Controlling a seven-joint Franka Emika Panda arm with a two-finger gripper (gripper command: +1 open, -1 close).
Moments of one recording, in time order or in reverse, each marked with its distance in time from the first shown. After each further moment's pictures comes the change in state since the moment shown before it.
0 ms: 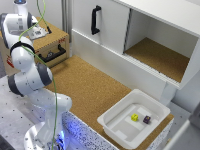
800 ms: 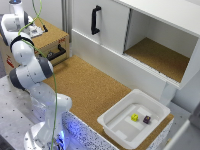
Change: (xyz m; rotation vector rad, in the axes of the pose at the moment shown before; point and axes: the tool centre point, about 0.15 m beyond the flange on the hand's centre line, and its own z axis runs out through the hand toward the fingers) arm 0.018 0.017 0.030 -0.060 -0.037 0.010
